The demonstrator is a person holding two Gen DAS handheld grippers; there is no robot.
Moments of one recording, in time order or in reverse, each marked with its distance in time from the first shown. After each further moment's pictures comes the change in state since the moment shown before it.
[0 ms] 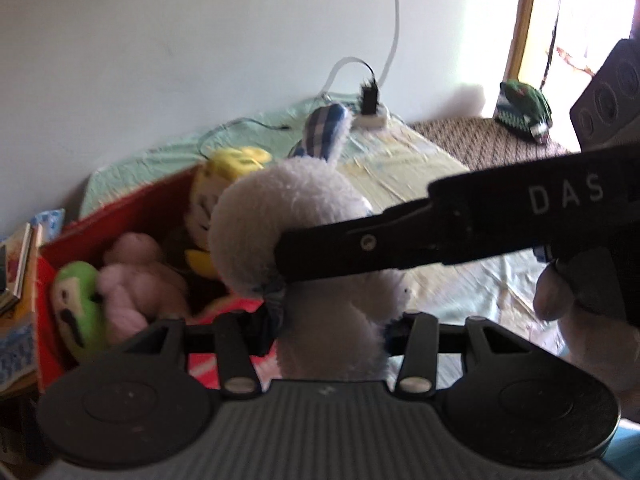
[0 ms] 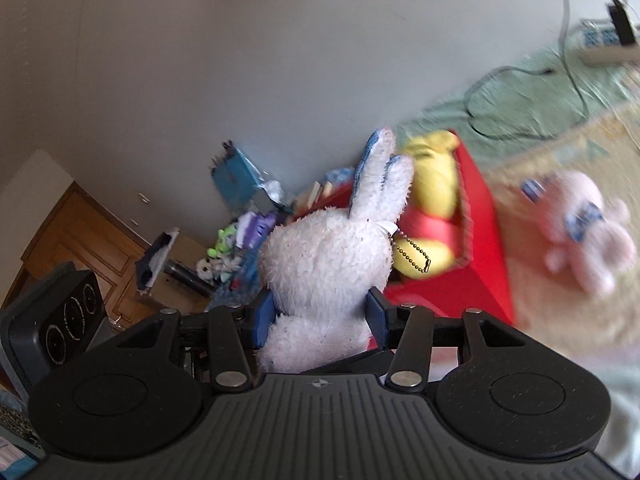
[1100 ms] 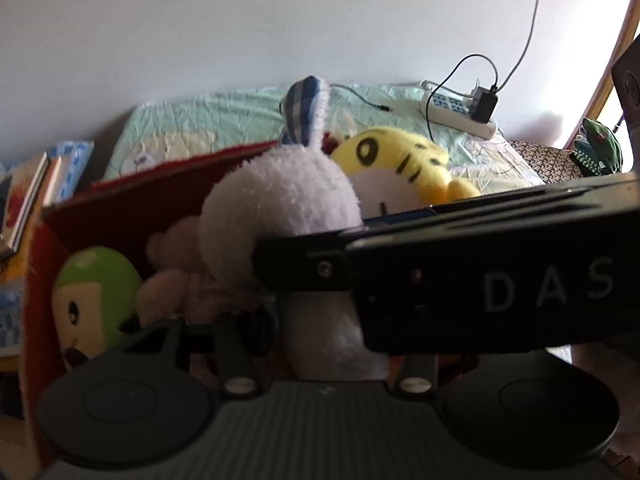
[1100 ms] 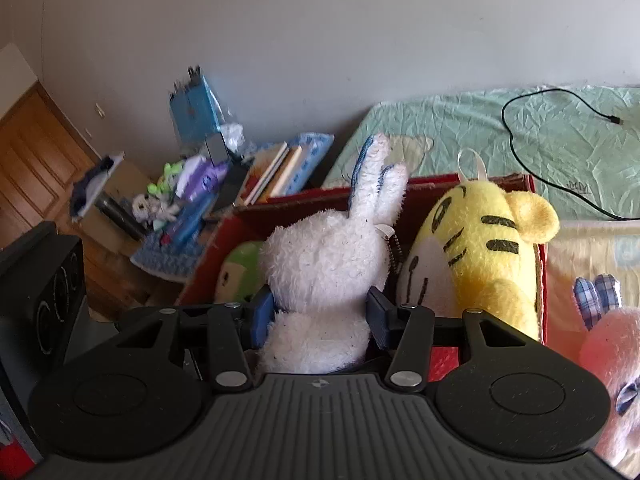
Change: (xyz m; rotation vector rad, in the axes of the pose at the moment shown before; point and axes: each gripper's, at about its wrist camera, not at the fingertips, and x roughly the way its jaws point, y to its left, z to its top) left arm 0.101 0.115 0.016 -0.233 0.093 0.064; right arm 0.142 0.014 0.049 -0.303 0.275 -0.060
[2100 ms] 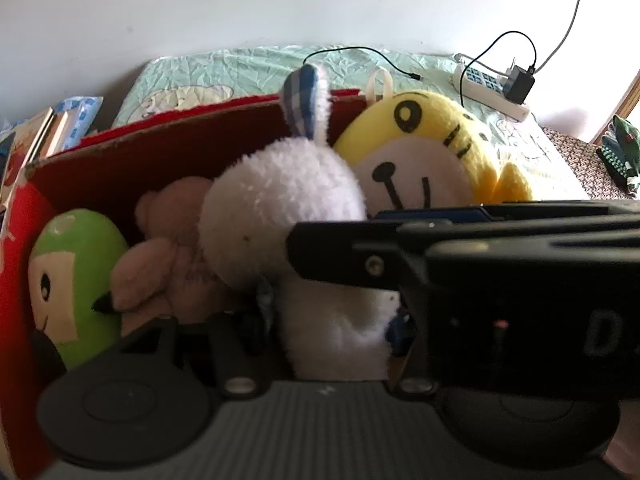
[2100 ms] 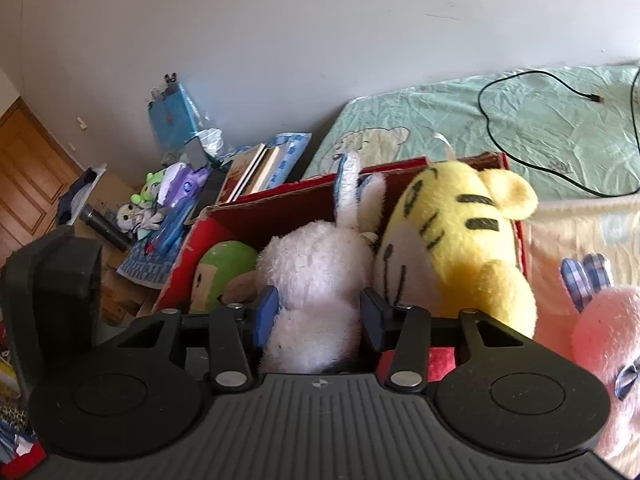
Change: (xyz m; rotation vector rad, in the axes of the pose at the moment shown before) left arm 0.025 -0.002 0.001 -0.067 0.103 0.055; right arm 0.005 -0.015 -0.006 0.070 -0.009 -0.043
